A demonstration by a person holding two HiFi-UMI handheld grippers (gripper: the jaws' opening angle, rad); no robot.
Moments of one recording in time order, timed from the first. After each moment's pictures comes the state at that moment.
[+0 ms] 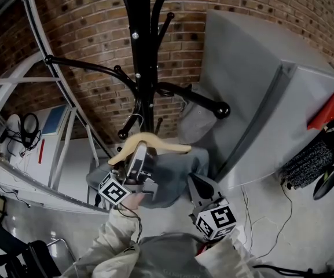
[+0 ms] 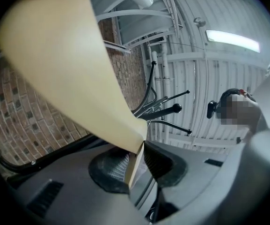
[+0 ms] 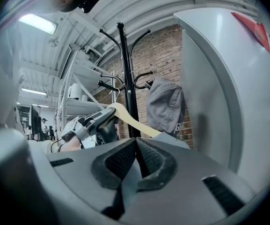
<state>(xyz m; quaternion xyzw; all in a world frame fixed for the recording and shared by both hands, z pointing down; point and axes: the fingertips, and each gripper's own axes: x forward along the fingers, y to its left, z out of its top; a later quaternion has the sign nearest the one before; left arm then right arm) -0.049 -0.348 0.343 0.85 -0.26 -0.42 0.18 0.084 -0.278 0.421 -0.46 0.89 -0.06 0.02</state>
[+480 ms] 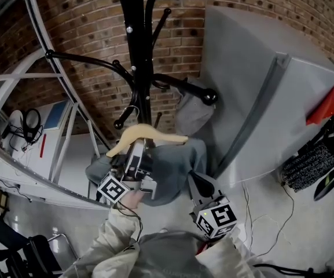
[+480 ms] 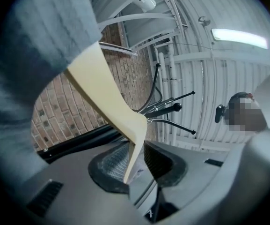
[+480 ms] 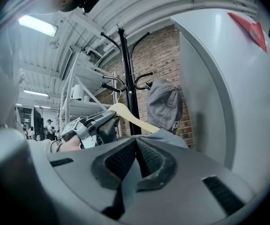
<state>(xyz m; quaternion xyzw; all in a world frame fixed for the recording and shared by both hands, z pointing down) -0.047 -0.339 0.363 0.83 -0.30 -0.42 0.23 0.097 -0.262 0.423 -0.45 0.89 -0.06 0.02</state>
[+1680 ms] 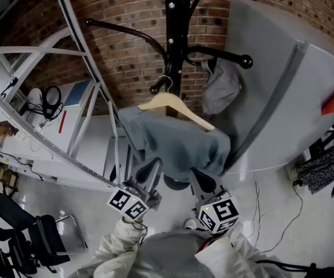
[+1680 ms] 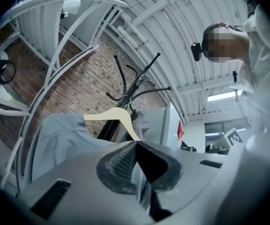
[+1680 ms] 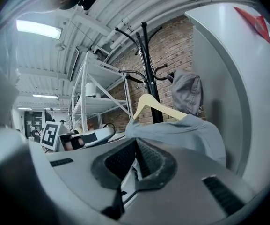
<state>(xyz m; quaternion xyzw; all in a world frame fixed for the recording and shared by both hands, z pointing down) -0.062 -0.208 0.418 0.88 -0.45 -0.16 0.08 0.031 -0.193 0.447 -0.40 0.91 -0.09 0.01</state>
